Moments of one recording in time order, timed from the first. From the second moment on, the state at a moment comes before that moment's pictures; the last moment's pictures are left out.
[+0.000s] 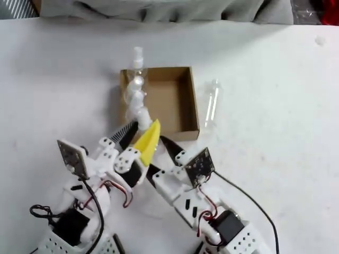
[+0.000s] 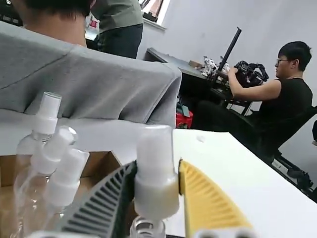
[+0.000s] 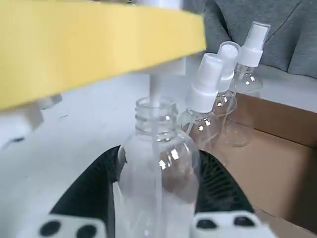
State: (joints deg) left arm 26.3 -103.4 84.0 31.2 23.2; right arm -43.6 -102.7 96.4 26.5 -3.6
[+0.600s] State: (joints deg) left arm 25.7 -103.4 84.0 33.5 26.5; right arm -41.2 -102.7 96.4 27.6 -3.6
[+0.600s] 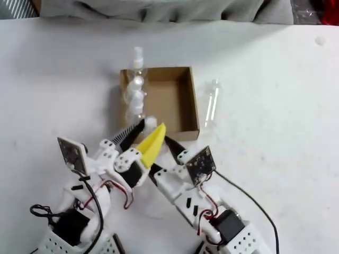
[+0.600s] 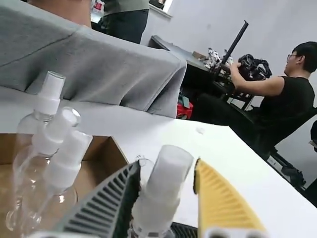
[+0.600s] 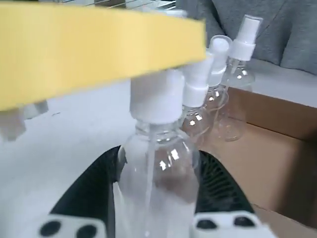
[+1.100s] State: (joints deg) left arm 25.0 -104.6 83.8 36.7 26.8; right arm -40.8 -102.7 96.4 27.7 -3.4
